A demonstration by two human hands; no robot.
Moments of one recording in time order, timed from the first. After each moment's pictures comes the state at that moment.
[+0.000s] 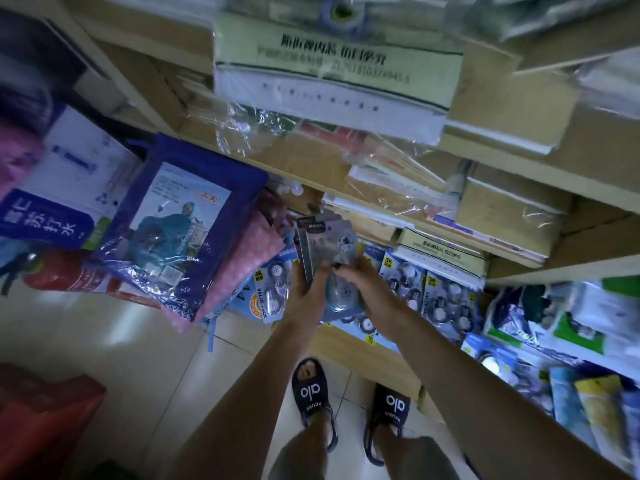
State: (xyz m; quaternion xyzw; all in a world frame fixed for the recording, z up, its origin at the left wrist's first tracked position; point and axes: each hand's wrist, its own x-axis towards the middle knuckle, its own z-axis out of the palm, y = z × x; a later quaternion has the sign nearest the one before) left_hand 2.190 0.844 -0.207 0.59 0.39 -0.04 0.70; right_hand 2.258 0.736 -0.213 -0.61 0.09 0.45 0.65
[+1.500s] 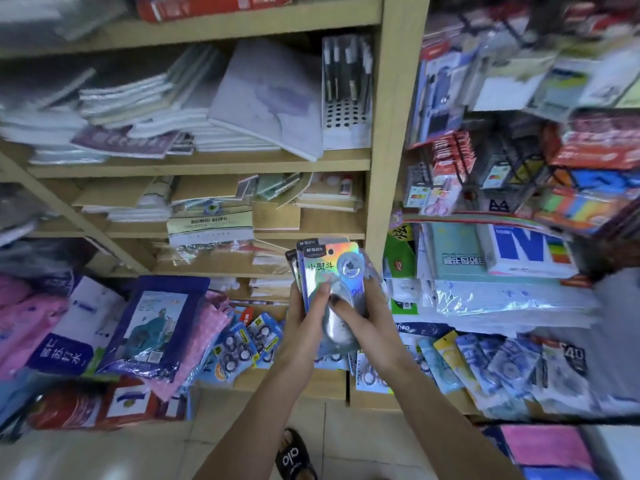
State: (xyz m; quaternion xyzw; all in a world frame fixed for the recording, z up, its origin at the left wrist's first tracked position) left_hand 2.077 0.614 0.117 0.66 0.22 -0.07 0.72; right_hand 2.087 0.497 0.106 -0.67 0.03 0.08 0.74
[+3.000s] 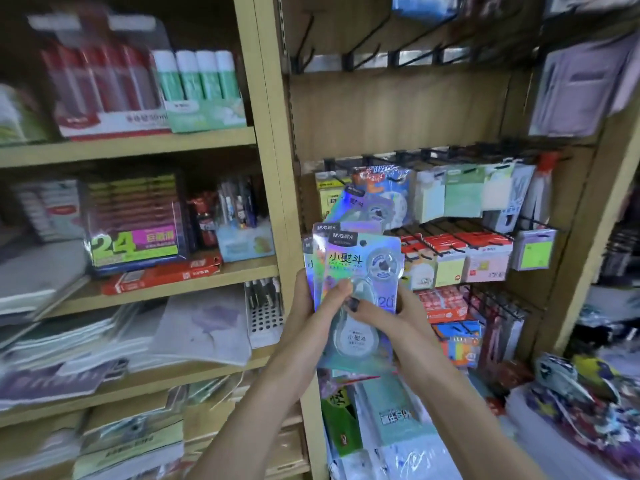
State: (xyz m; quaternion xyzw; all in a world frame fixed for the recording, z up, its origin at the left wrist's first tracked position) left_hand 2.163 0.511 0.390 0.61 -0.17 -0.07 0.77; right_hand 2.124 0.375 0.383 -0.58 -0.08 -0.15 0.80
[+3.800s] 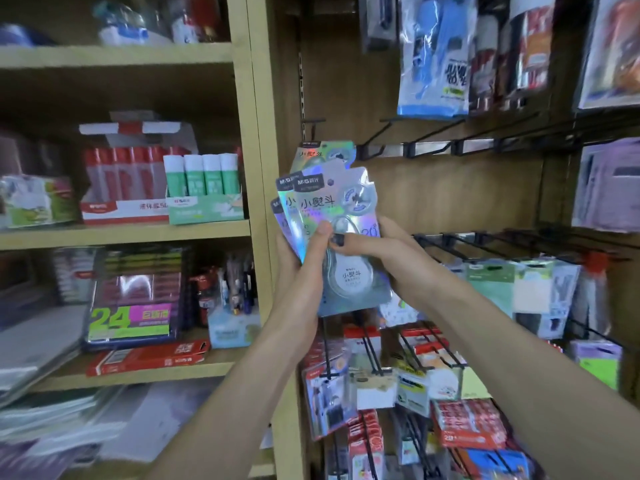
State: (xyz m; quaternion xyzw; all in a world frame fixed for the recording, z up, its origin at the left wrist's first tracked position) left_hand 2.247 0.434 0.540 0.54 -0.21 0.15 0.80; right_hand 2.235 0.300 0.577 -0.66 -0.27 -0.09 0.69
